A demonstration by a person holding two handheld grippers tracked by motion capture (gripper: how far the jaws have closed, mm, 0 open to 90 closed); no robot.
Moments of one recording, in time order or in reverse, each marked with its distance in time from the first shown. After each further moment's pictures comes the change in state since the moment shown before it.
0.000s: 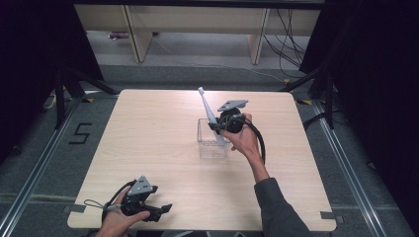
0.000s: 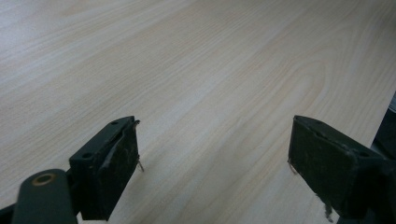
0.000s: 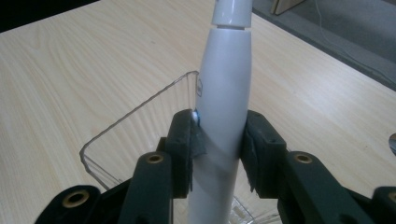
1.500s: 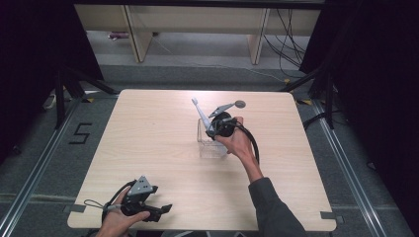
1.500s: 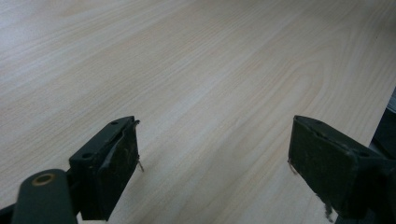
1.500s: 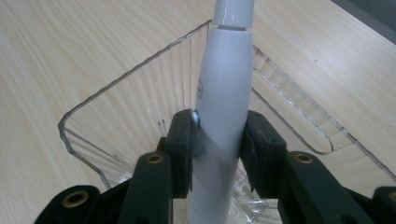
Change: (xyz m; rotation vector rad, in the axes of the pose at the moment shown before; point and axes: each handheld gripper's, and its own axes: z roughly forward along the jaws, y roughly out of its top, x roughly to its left) left arm 0.001 0.001 -0.001 0.005 0.013 0.017; right arm 0.010 -0.002 0.024 0.163 -0.020 -0.088
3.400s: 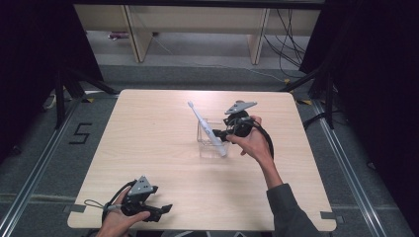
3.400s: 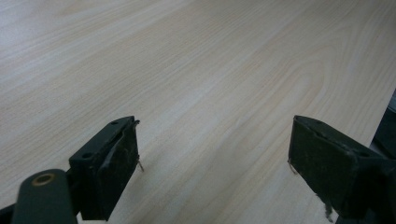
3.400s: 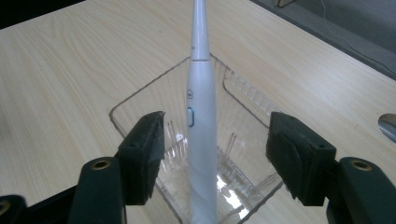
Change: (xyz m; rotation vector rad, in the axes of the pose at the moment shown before) left arm 0.000 0.000 0.000 0.003 -0.015 0.005; right arm -0.010 -0.017 -0.053 -0.157 0.030 0.061
